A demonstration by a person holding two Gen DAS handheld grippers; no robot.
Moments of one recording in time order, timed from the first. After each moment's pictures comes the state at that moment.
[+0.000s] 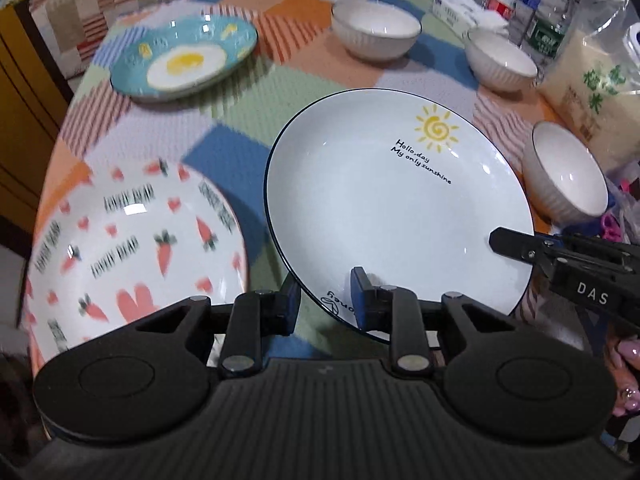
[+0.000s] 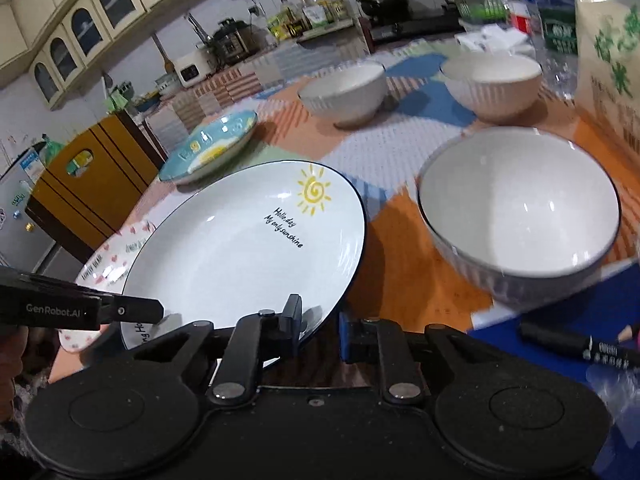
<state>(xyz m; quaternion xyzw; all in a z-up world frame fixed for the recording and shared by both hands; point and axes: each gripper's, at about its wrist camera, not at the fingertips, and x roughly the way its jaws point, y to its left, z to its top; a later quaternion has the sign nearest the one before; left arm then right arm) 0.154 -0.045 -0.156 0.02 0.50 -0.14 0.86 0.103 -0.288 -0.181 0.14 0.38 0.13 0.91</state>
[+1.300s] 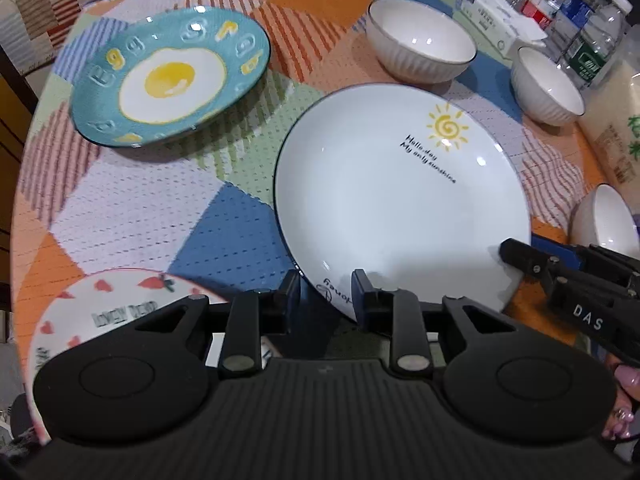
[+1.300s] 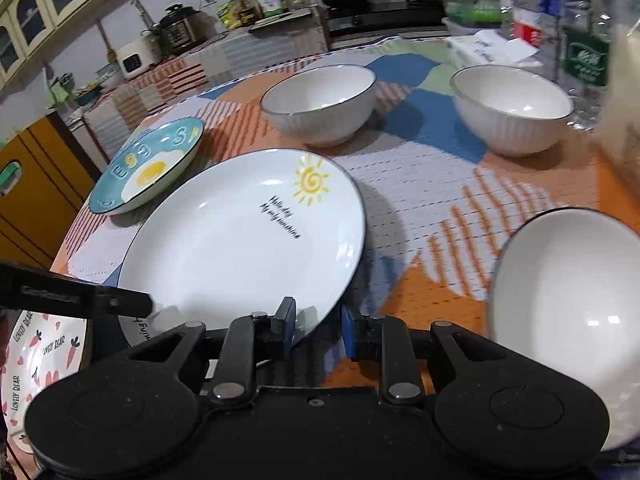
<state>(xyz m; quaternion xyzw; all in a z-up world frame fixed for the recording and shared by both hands) 0.269 -0.028 -0.167 0.01 0.54 -0.17 0.82 0.185 -0.253 -0.176 0.10 0.41 0.04 0.90</state>
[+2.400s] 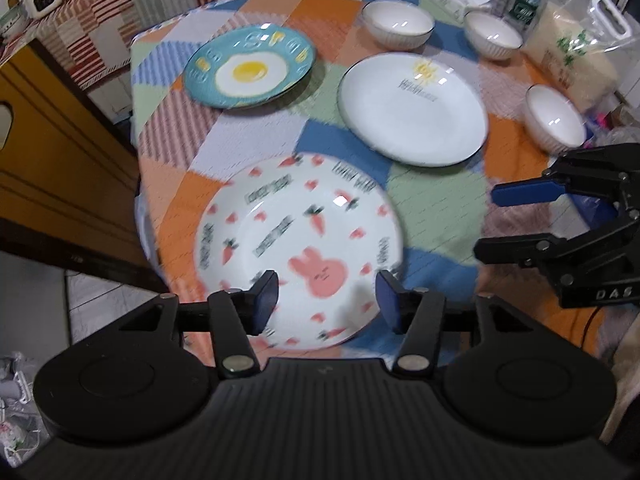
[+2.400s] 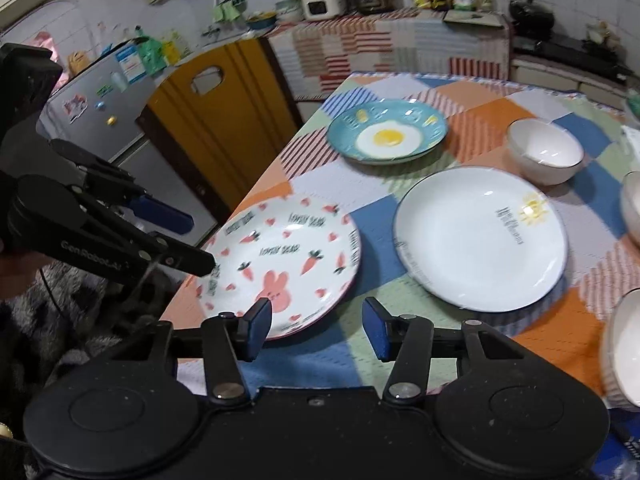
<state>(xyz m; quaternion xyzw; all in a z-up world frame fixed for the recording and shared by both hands) 0.142 0.087 -0.075 0.10 0.53 -0.19 0.82 0.100 -0.135 -0.084 0.01 0.45 0.28 0.85</state>
